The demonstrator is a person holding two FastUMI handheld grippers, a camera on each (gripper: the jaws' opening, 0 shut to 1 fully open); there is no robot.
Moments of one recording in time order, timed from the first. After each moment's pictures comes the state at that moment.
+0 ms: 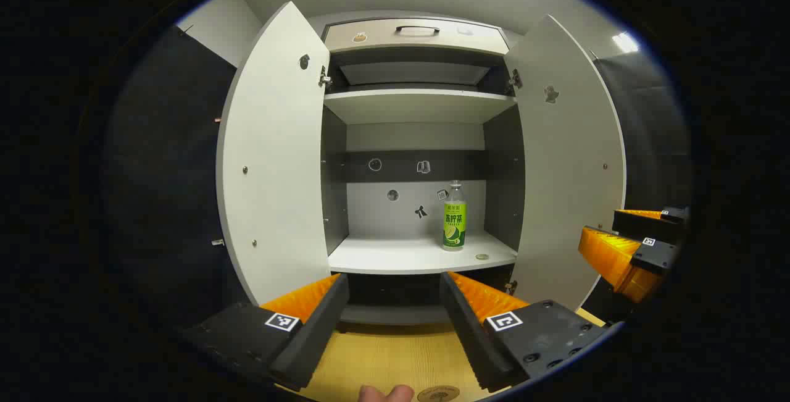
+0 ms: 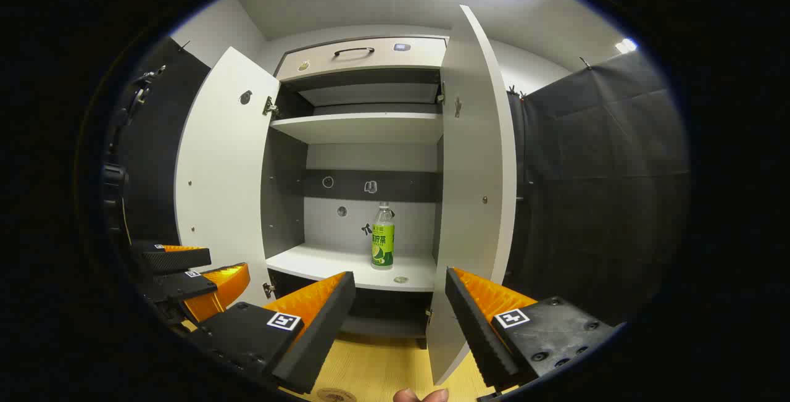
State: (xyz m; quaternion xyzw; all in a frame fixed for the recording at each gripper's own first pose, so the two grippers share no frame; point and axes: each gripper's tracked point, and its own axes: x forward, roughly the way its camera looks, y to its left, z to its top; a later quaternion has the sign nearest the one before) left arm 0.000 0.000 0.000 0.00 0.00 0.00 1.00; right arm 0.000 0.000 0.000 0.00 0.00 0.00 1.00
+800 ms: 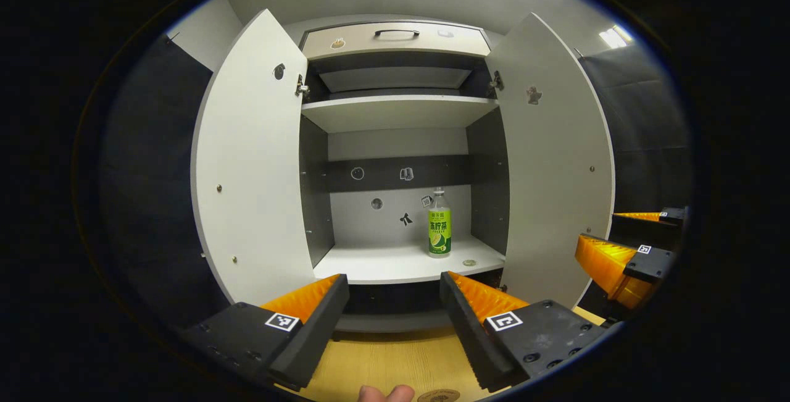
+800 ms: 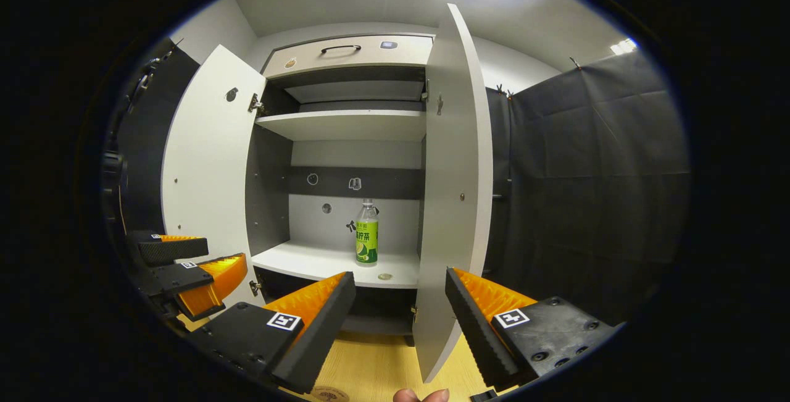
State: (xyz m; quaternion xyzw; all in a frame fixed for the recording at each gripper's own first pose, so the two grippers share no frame) left arm 0.007 -0.022 0.018 0.02 -0.02 -0.03 1.00; right arm -0.003 -0.017 0.000 -0.01 0.00 -0.03 1.00
